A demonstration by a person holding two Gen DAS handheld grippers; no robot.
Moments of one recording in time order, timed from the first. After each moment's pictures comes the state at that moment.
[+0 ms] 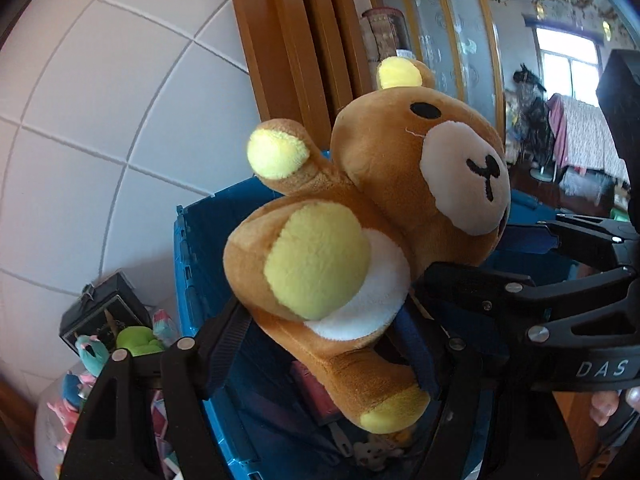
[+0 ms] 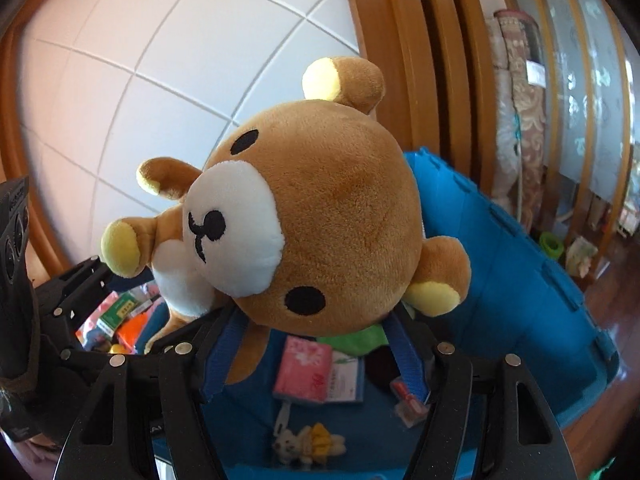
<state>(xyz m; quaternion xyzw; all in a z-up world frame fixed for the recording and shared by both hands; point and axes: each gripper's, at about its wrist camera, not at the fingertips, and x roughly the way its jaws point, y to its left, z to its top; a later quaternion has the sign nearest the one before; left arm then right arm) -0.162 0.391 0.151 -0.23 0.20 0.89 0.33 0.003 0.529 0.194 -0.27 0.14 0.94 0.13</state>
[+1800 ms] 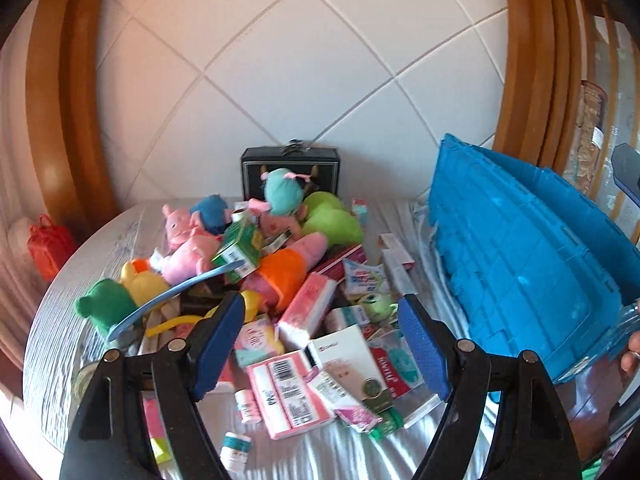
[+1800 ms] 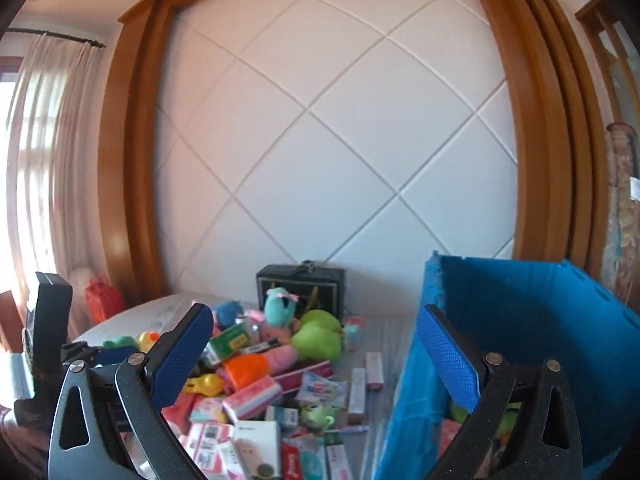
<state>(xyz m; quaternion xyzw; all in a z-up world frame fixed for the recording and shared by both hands) -0.138 0.051 0.083 -0.30 -0.02 0.95 0.05 -0.044 0.289 0.181 -0.11 0.00 0.99 -0.04</state>
